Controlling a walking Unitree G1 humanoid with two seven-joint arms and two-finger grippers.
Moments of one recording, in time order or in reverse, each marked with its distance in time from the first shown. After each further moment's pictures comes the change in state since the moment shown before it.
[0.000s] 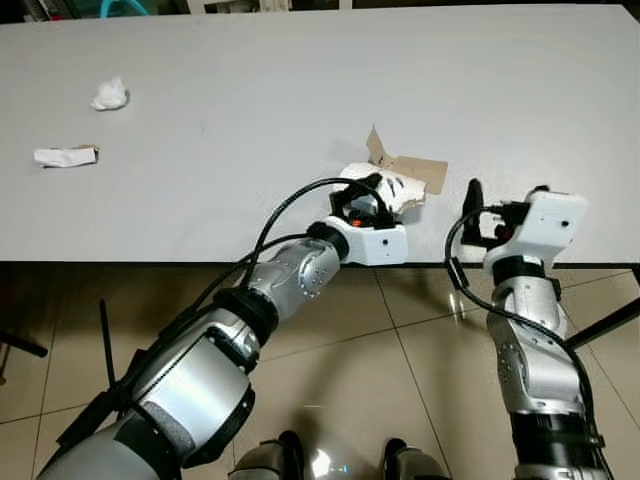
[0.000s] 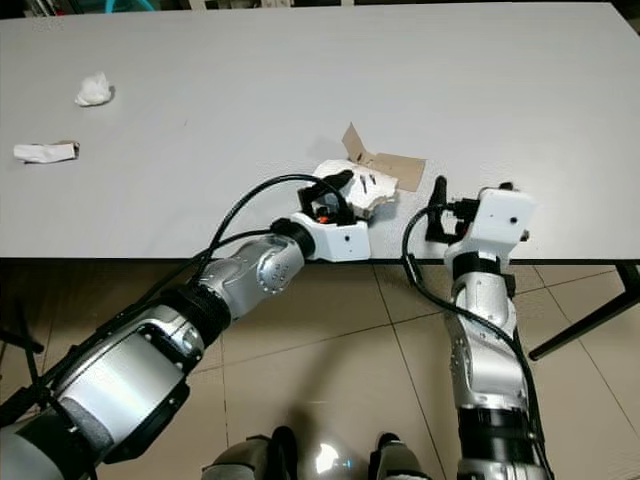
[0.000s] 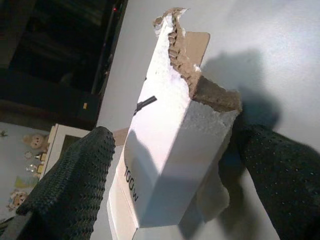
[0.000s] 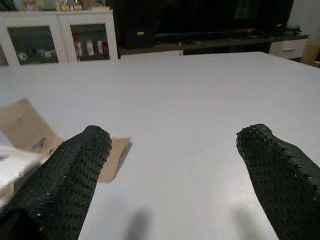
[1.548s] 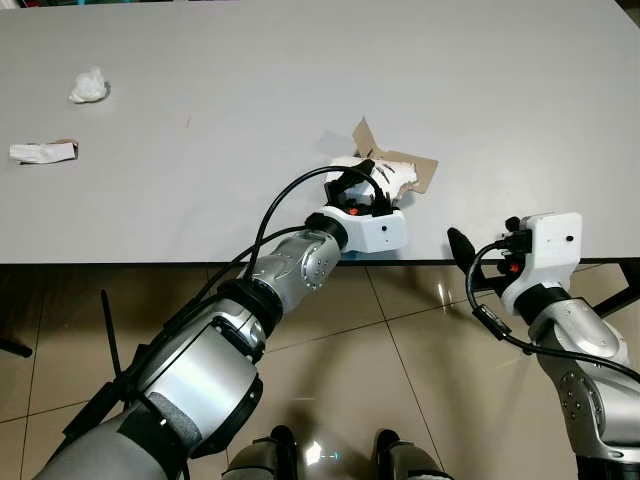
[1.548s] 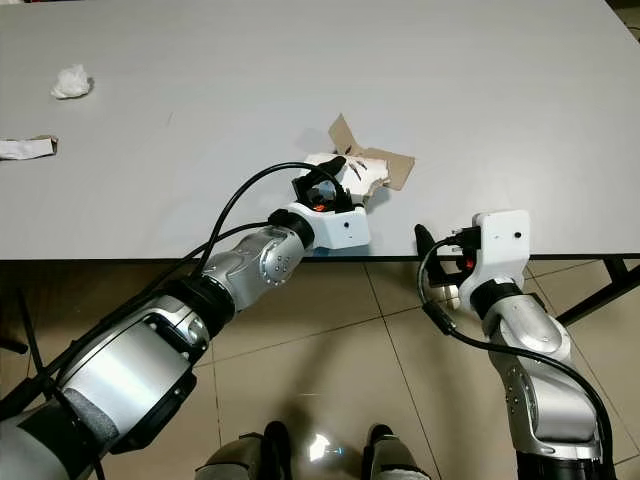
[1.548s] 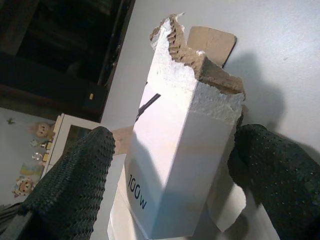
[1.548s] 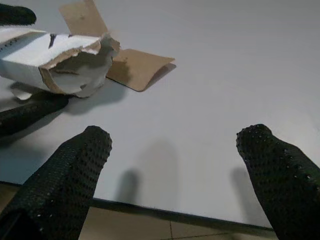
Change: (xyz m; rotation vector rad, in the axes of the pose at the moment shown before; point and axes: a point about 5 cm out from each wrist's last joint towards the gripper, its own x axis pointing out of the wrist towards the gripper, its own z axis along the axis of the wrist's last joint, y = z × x) left arm 0.004 0.009 -0.005 0.010 0.066 0.054; right arm -0.032 -0.017 0.006 -0.037 0.273 0.327
